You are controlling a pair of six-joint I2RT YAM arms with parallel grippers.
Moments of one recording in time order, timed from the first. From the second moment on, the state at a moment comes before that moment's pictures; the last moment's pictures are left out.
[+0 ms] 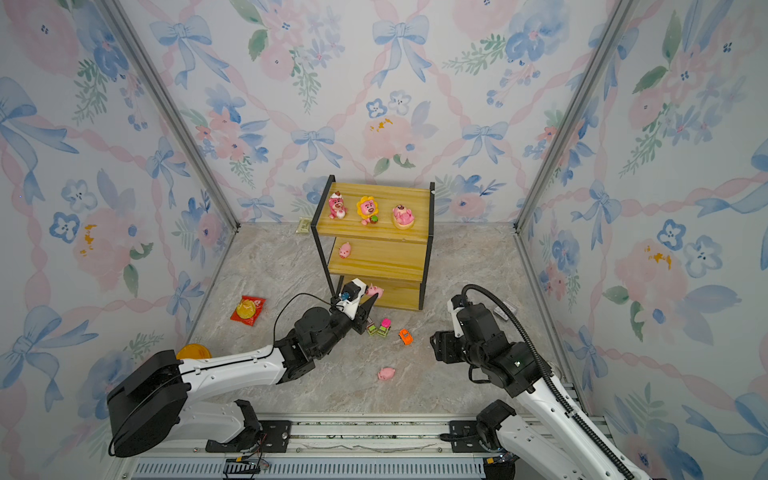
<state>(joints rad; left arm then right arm) -0.94 1.32 0.59 0.70 -0.30 0.09 0.56 0.72 0.77 -0.91 0.01 0.43</state>
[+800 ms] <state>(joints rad) -0.95 1.60 0.78 0.90 -0.57 0.32 0.55 0.69 0.77 -0.92 0.02 0.43</state>
